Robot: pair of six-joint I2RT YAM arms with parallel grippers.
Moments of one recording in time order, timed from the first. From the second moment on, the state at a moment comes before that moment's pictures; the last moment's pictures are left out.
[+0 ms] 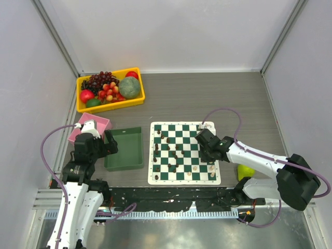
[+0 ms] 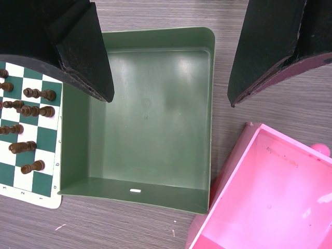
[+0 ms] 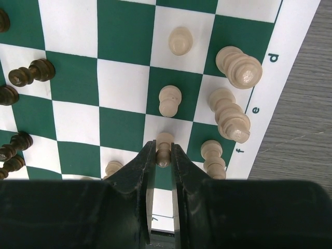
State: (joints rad) left arm -0.06 0.50 0.58 -0.71 -0.04 -0.29; right arm 0.76 1.22 0.64 -0.58 0.19 0.63
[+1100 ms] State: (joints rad) left arm -0.06 0.50 0.58 -0.71 -0.04 -0.29; right arm 0.76 1.23 0.66 -0.60 0.18 0.62
